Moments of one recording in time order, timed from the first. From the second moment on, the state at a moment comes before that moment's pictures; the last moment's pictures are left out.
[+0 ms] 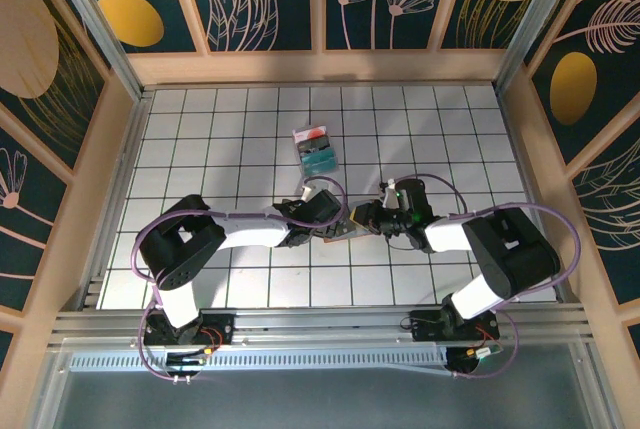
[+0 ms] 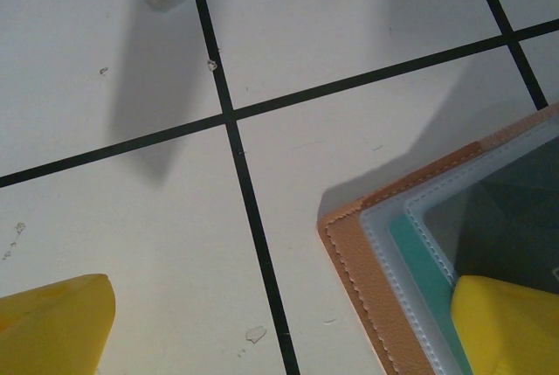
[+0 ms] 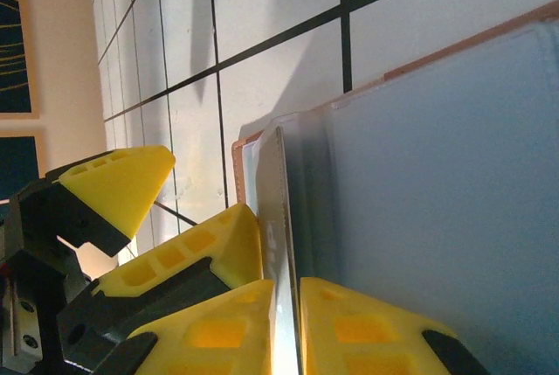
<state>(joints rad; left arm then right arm) -0.96 1.81 0.94 -0.19 -0.45 -0.59 0.44 1.54 0.40 0.47 -0.61 0.91</state>
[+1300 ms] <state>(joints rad) -0.96 1.81 0.94 -0.18 -0.45 -0.59 0.37 1.58 0.35 0.65 -0.70 0.99</state>
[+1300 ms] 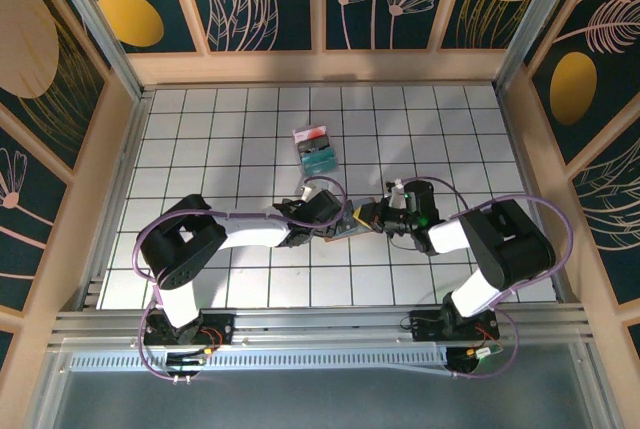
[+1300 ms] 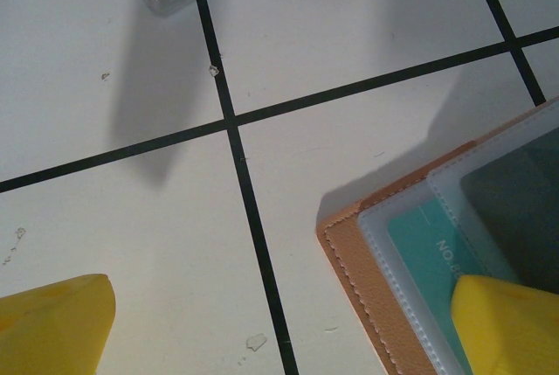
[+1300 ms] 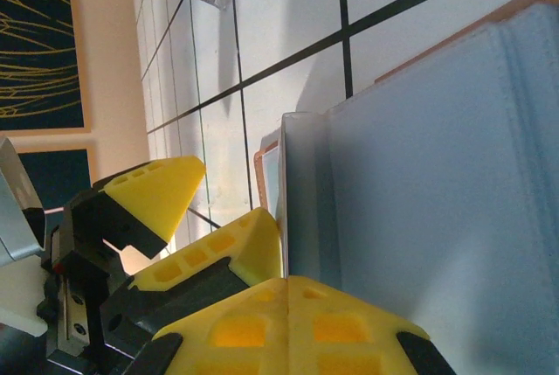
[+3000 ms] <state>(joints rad) -0.86 1.45 0.86 0.21 -0.04 -0.71 0.25 0.99 0.35 0.43 -0.59 0.97</state>
